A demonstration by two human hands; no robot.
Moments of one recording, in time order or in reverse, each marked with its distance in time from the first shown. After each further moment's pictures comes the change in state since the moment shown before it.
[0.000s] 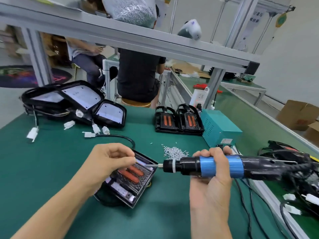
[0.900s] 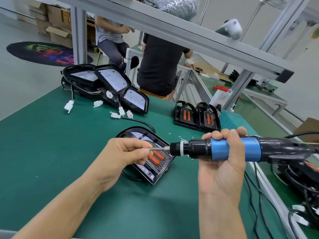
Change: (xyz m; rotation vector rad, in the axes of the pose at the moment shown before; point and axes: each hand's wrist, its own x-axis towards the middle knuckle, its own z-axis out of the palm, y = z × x) left_hand -0.057 -0.003 -0.009 -0.333 0.068 -0.006; right_hand -0.035 0.016 0.033 -0.028 -0.311 -0.013
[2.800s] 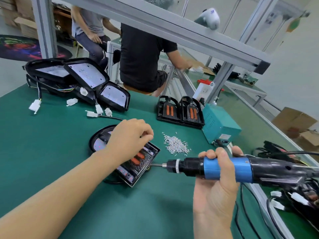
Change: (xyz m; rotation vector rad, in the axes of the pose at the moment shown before) left_hand 0.074 -0.007 0.044 1.258 -0.031 0.437; right_hand -0.002 -0.014 -0.057 -0.158 0.218 -0.080
